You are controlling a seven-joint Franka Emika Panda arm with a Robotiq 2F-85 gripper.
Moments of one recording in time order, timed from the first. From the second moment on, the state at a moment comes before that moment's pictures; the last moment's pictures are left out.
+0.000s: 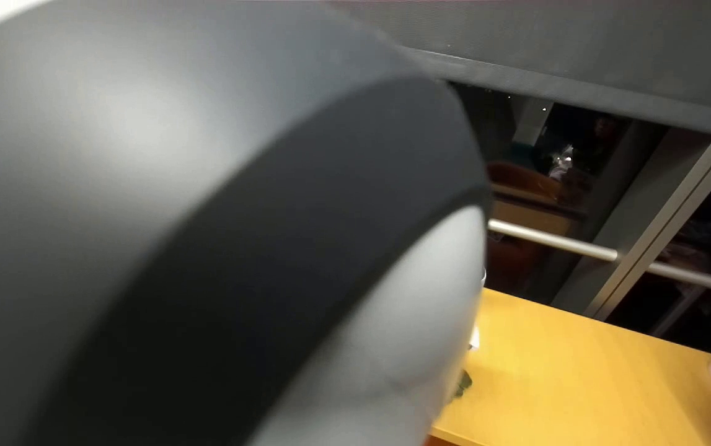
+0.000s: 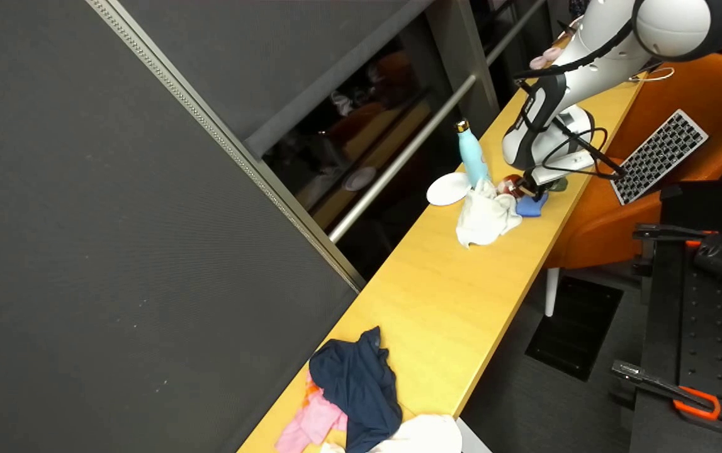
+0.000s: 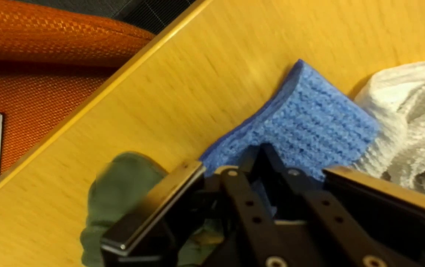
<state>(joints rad) -0.53 1.31 -0.02 -1.25 0.34 2.72 -0.06</state>
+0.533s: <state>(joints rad) -0.53 1.31 0.03 -1.25 0.34 2.70 -0.08</state>
